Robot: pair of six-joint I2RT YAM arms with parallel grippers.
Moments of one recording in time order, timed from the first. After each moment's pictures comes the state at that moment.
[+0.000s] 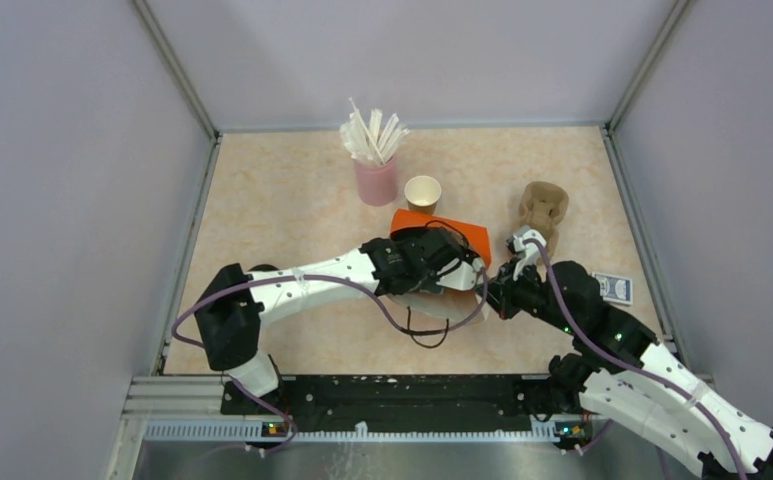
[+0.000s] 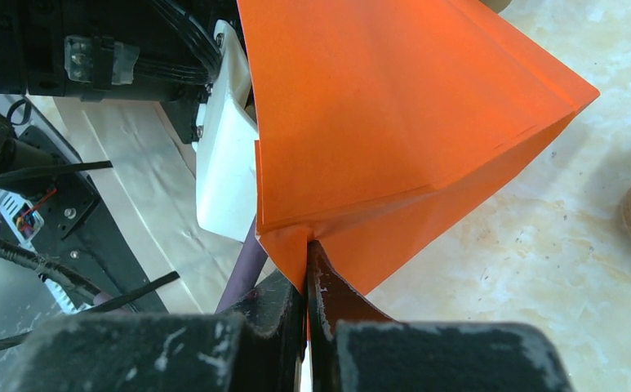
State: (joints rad) left arm -1.10 1.65 1.30 -0.61 -0.44 0.79; right arm 0.79 0.51 0.60 -0.46 -0.04 0.29
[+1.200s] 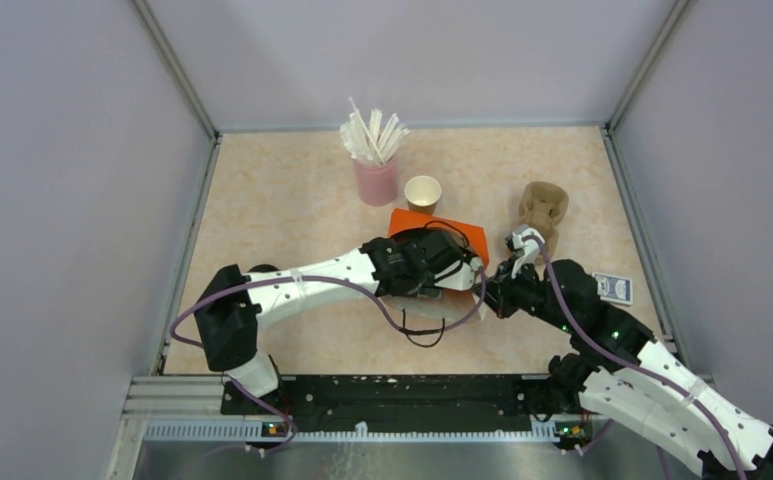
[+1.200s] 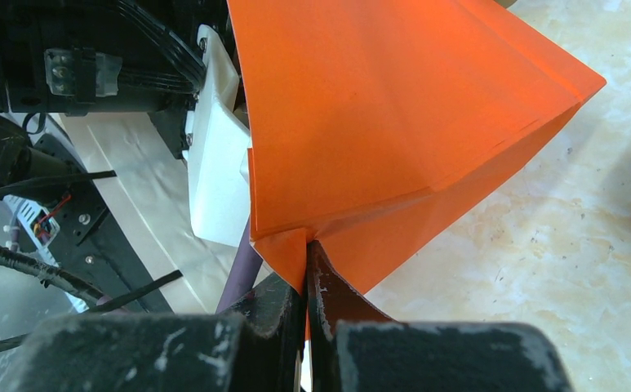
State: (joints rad) left arm -1.12 1.65 1.34 -0.70 -0.47 0.71; right arm 0.79 0.53 0.60 -0.44 -0.04 0.33
